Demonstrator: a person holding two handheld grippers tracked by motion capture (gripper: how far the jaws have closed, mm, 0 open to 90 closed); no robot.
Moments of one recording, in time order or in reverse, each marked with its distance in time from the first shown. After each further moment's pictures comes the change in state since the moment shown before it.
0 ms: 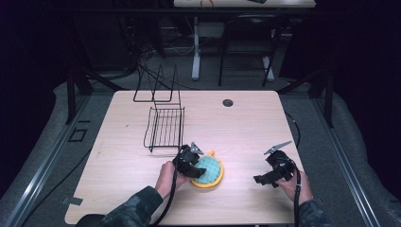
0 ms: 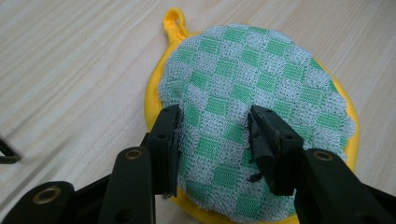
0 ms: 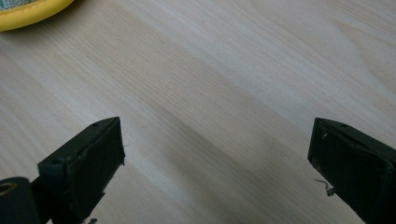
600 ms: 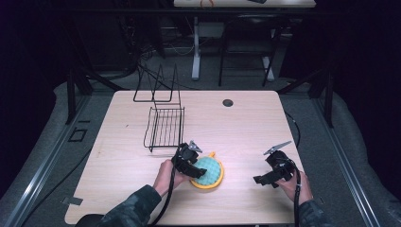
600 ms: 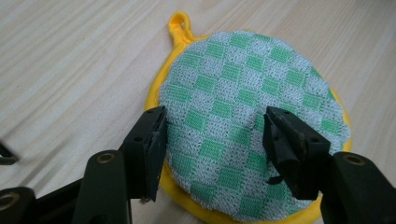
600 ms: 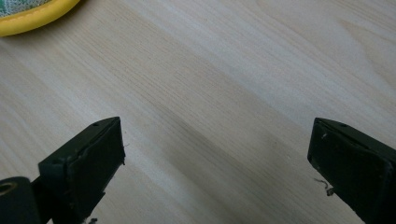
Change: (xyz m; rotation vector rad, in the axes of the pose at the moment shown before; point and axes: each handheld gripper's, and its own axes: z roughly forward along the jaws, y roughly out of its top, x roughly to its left) left arm 0.007 0.003 -0.004 0.000 -0.051 -0.025; right arm 0.000 0.000 0.001 0.002 0.008 -0.002
